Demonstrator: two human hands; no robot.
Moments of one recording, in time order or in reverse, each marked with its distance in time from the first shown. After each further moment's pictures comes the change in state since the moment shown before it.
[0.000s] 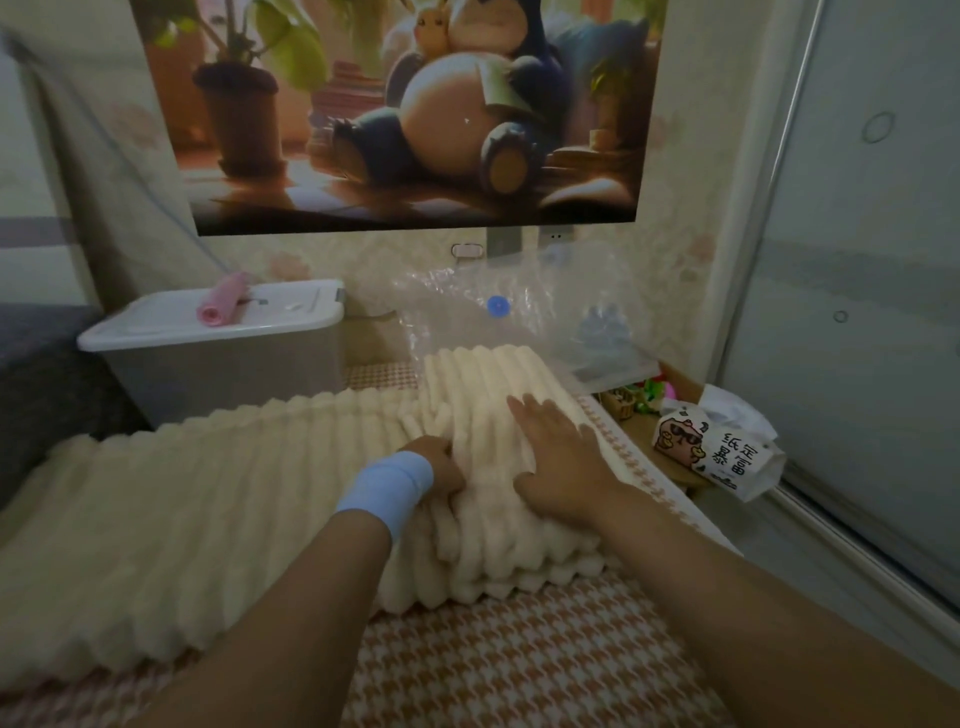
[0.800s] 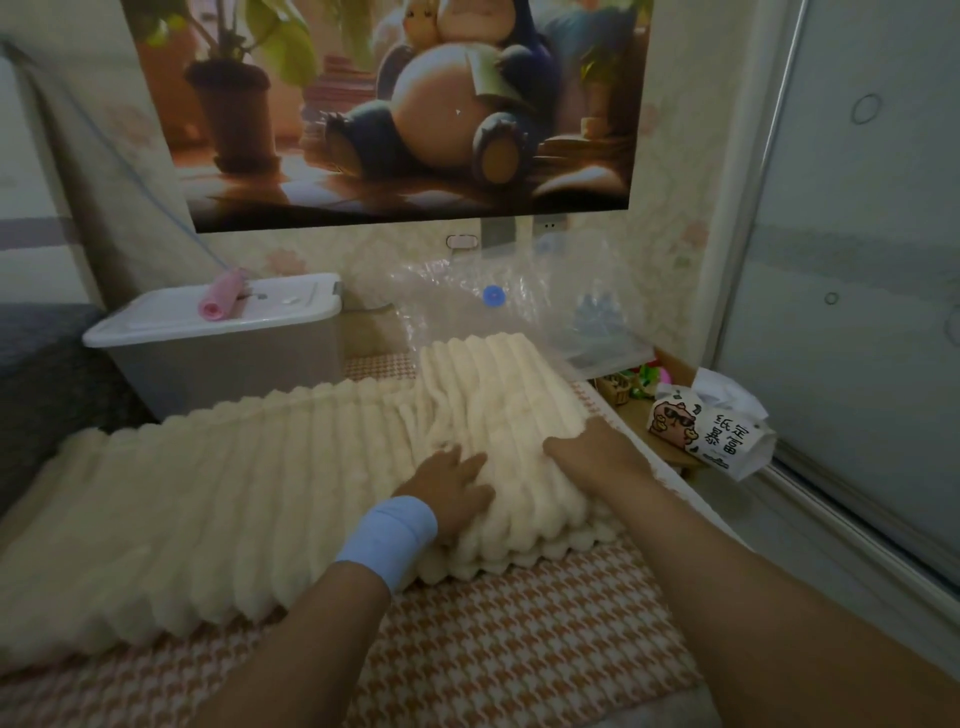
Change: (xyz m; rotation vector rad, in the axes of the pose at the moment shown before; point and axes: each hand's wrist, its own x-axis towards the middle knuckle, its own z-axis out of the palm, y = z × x) left_hand -0.019 -0.019 0.049 0.143 0.038 0.253; right_hand -0.021 0.016 -0.007 0.359 0.056 0.622
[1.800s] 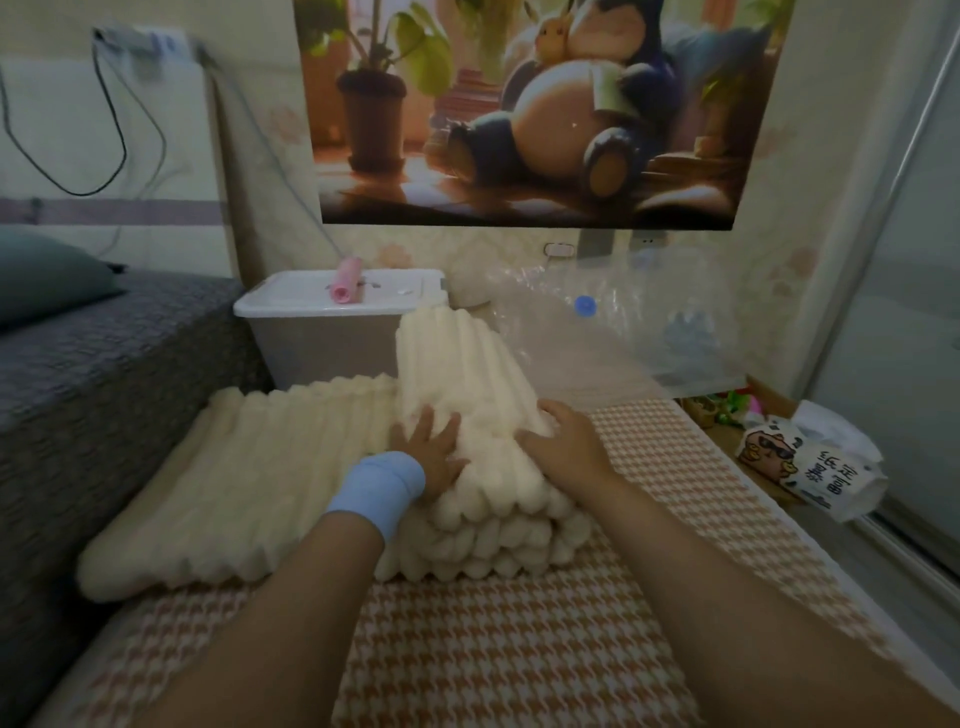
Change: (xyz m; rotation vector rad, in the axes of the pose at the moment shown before) left_hand -0.044 -0.125 -0.059 0.069 0.009 -0.271; right_hand -0.042 -0.107 0.091 0.251 -0.011 -0.402
